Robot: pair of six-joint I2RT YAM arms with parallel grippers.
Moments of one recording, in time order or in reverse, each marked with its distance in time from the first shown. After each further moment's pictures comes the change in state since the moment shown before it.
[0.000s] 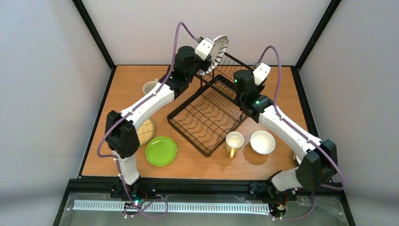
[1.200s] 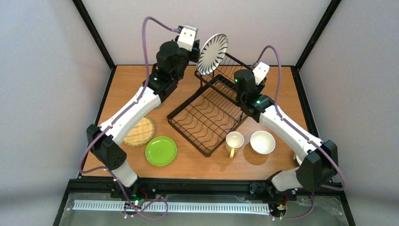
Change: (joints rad) left arm -0.009 -0.175 -0.023 0.016 -0.156 -0.110; right arm -0.003 -0.007 0.004 -0.018 -0.031 -0.040
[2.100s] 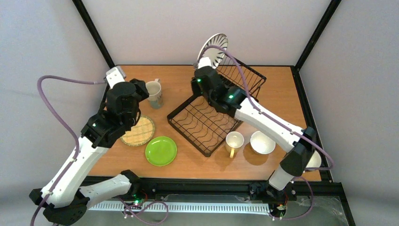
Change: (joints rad) left arm 0.000 -0.700 -0.357 -0.692 -0.425 -0.810; right arm 0.303 0.205 0.433 -0.272 -0.349 -0.342
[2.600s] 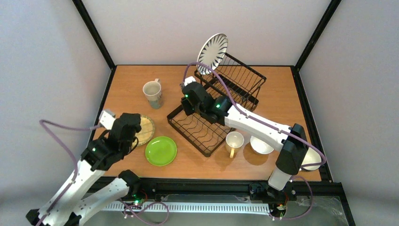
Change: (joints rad) left arm 0.000 -0.254 -0.383 -0.305 -0.009 -0.691; right arm 0.117 0.087 -0.057 -0.056 -0.139 0.011
